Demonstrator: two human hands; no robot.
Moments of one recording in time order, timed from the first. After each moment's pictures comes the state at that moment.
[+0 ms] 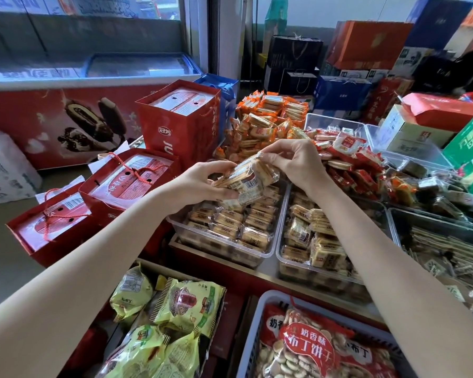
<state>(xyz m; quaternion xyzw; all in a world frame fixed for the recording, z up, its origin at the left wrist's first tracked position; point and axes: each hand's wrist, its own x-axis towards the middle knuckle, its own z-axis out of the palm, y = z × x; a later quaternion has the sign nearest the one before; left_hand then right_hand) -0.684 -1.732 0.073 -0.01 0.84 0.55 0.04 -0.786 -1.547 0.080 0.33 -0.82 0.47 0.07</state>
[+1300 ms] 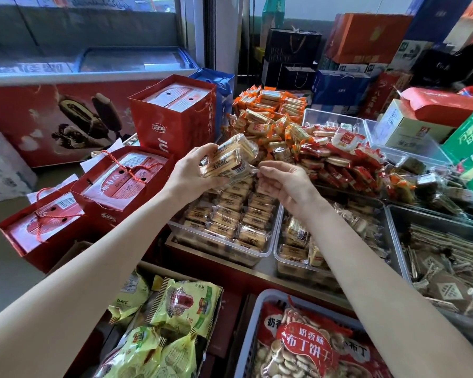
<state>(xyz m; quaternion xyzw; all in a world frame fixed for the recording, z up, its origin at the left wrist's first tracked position) -0.709 -1.739 0.048 -0.05 0.89 0.43 -0.17 -0.779 -1.549 0.048 0.06 -0.58 0.78 -0.23</state>
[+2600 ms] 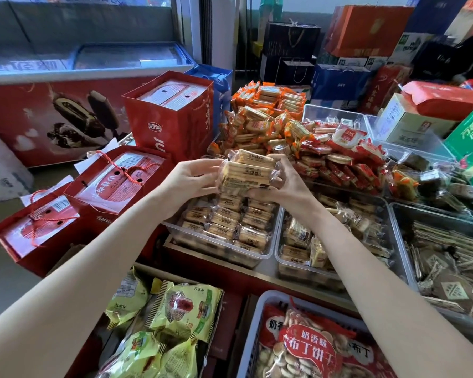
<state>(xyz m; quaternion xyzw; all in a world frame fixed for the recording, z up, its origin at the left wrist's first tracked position) -0.709 -1.745 0.043 -0.06 0.73 0.68 -0.02 -0.785 -1.538 0.029 0.26 -0.71 0.63 -0.19</state>
